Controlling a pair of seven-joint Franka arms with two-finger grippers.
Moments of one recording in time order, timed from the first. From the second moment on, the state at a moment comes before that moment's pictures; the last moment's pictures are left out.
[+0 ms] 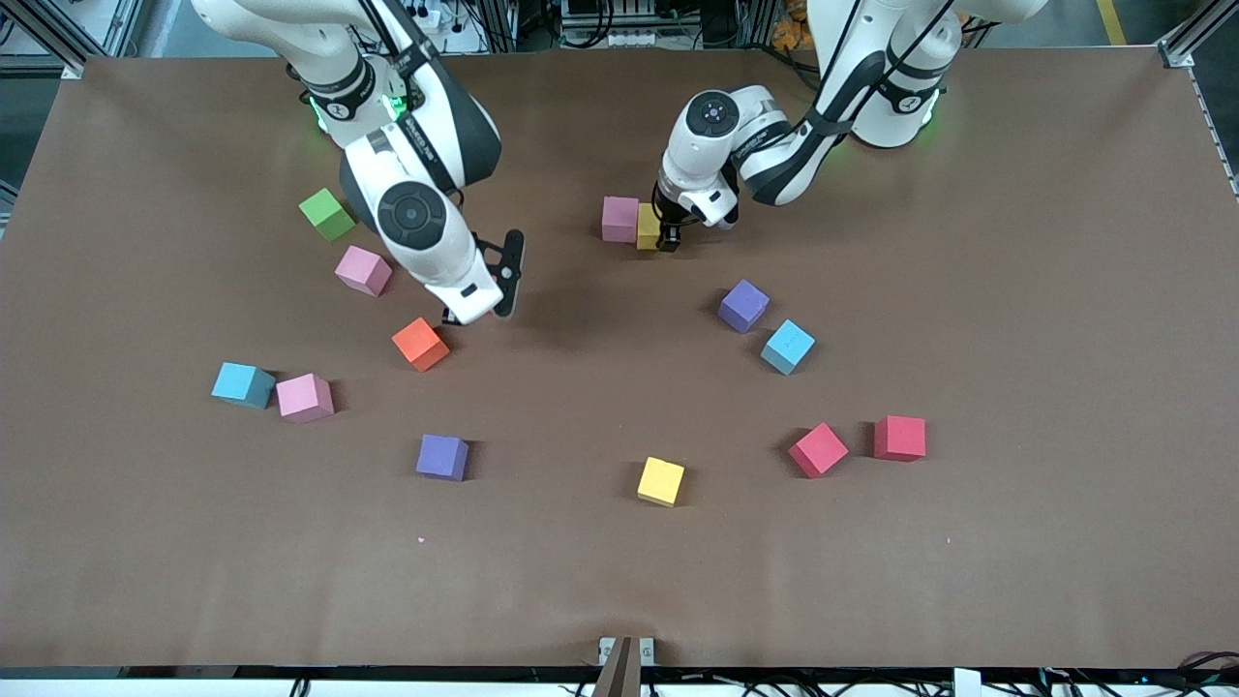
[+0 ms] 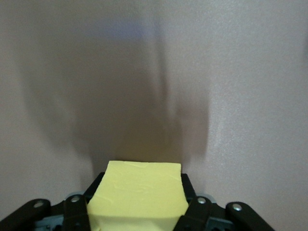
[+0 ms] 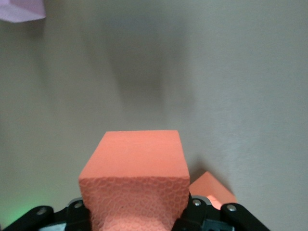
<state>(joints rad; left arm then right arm) -0.47 0.42 -0.51 -2.39 0.16 2.85 -2.64 0.63 0.22 -0.07 -2.06 0.05 2.04 -0.92</state>
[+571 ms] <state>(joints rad) -0.47 0.42 -0.51 -2.39 0.22 2.85 -2.64 0.67 0.12 -0.07 -2.17 0.05 2.06 -0.93</state>
